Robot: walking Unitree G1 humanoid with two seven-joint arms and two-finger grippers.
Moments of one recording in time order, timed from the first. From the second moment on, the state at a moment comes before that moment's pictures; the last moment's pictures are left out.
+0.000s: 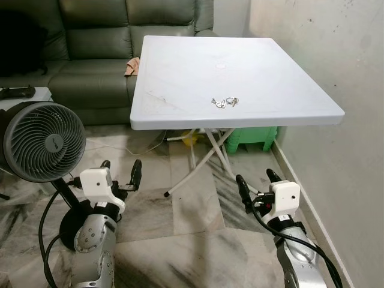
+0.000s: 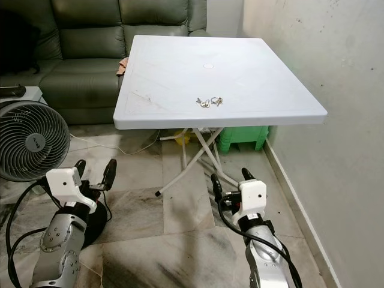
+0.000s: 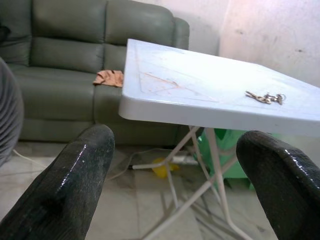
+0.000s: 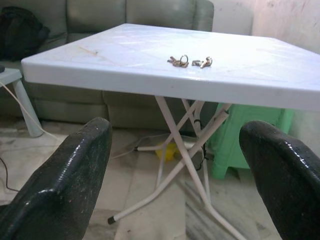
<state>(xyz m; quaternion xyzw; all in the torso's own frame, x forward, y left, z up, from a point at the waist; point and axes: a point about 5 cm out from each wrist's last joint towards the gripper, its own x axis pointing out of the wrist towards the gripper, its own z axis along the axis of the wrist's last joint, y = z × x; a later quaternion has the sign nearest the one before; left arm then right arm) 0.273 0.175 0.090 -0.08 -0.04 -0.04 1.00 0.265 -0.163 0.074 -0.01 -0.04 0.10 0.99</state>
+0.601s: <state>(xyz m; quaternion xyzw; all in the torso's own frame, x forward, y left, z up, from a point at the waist) 0.271 0.174 0.095 -0.08 -0.02 -0.04 1.00 0.265 -0.162 0.078 -0.02 -0.03 0.11 0.99</state>
